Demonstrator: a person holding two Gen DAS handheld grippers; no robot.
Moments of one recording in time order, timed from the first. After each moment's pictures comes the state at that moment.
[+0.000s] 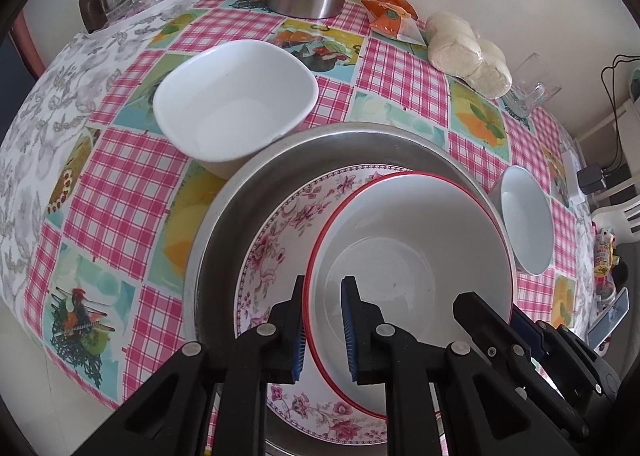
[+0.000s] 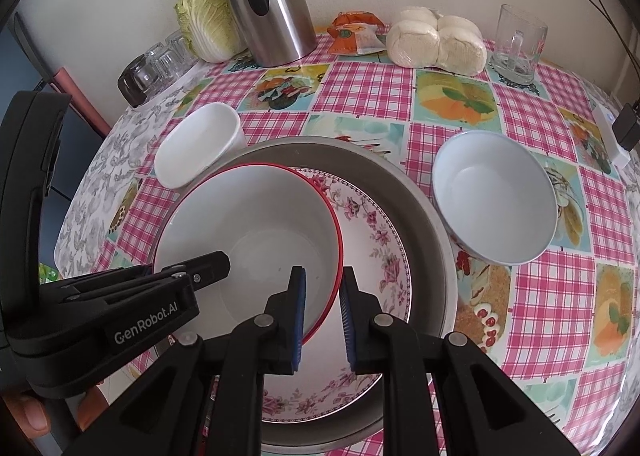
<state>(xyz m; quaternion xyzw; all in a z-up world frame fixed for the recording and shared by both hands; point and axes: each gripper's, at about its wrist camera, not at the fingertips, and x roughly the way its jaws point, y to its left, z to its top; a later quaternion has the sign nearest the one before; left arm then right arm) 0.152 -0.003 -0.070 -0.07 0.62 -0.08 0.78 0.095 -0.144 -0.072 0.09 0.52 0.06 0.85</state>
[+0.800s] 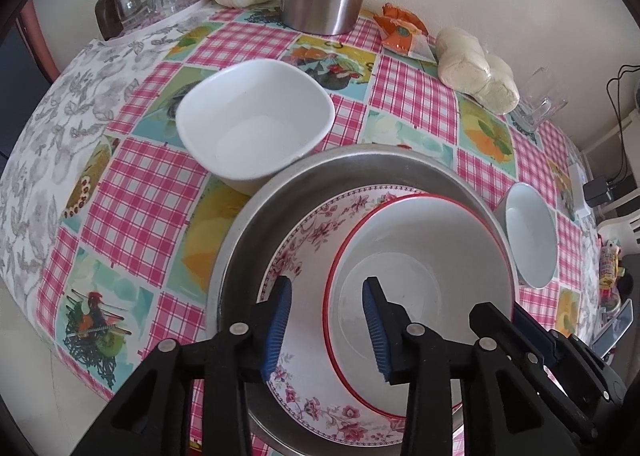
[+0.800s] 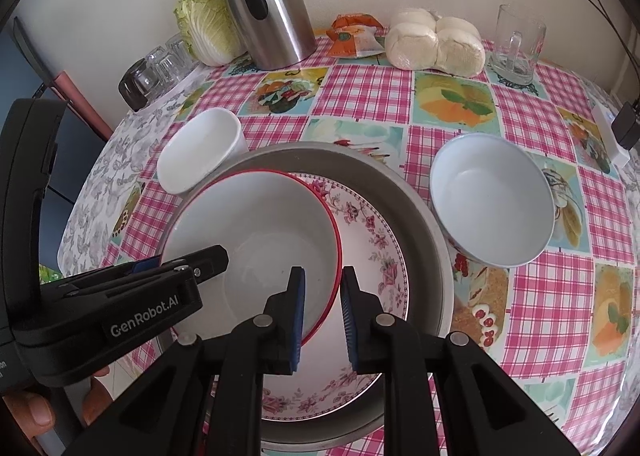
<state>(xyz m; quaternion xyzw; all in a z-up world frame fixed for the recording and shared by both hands) 0.150 0.003 -0.061 -0.06 0.60 -0.05 0.80 0.094 -0.146 -0.063 0.09 0.52 0.06 0.85</state>
